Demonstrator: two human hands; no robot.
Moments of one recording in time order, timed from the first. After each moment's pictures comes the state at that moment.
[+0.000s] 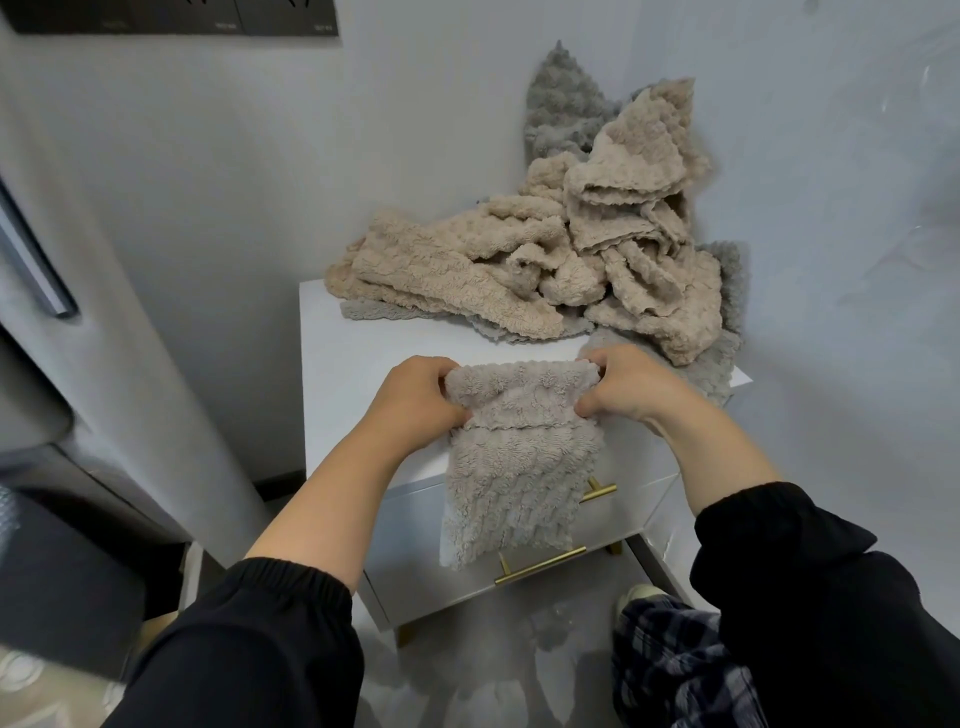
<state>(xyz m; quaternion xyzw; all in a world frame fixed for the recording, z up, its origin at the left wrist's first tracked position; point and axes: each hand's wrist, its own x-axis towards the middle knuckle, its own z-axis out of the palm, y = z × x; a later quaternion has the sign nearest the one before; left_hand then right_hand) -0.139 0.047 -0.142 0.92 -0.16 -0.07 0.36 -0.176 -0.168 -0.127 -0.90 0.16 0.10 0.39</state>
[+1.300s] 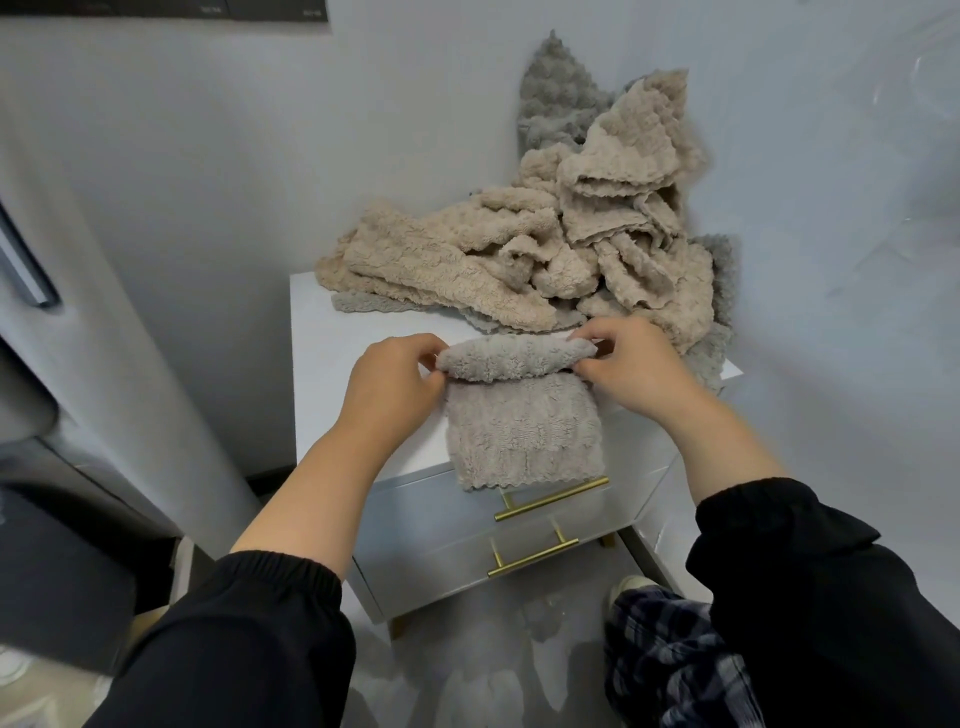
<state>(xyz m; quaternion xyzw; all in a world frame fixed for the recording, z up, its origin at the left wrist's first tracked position) -0.137 0.053 -0.145 0.92 -0.18 0.08 0.33 -0.184 -0.174 -0.125 -0.94 0.07 -0.10 0.31</state>
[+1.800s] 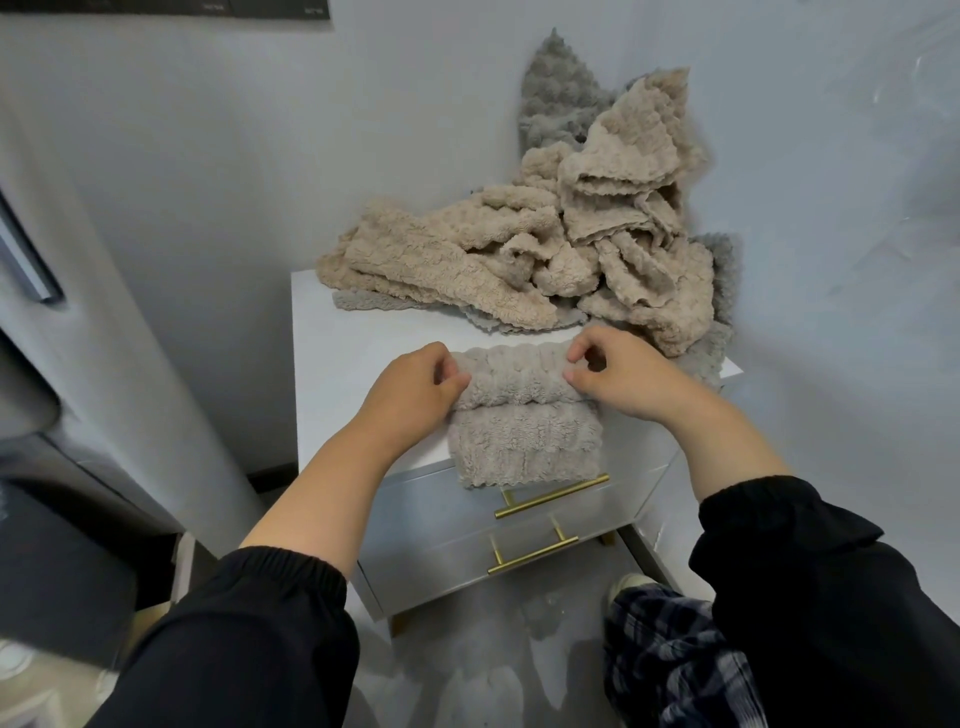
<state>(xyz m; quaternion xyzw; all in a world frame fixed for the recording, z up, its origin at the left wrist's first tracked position) -0.139 0.046 -0.152 0.92 -0.17 -0.03 0.36 -0.184 -0.178 -0.130 -0.95 0.06 0.00 0.30</state>
